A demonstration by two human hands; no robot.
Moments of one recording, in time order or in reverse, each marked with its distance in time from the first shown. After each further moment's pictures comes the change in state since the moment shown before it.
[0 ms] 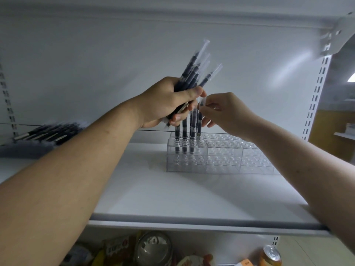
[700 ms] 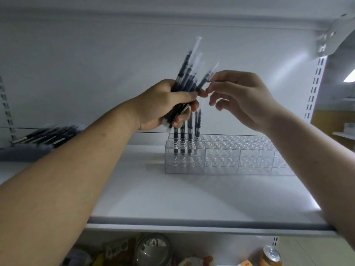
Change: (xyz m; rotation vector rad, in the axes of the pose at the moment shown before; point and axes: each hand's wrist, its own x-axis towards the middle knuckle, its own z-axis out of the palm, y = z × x) left_hand 0.000 0.003 0.000 -0.133 -0.040 -0.032; right_hand 0.001 -0.001 -0.036 0.693 0.044 -0.083
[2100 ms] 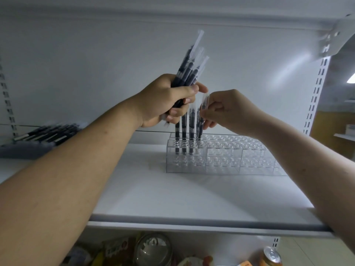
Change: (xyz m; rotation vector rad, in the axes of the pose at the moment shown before) left_hand 0.001 0.000 -0.004 0.056 0.058 0.037; right_hand -0.006 0.012 0.016 -0.683 -0.109 0.063
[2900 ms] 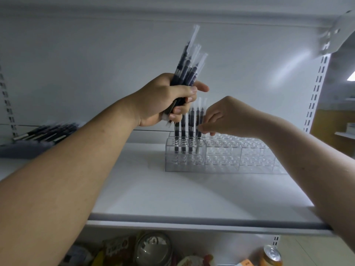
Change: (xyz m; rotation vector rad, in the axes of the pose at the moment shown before) left_hand 0.000 0.002 0.001 -0.027 -0.021 -0.029; right_hand -0.002 0.004 -0.003 -0.182 -0.198 0.041
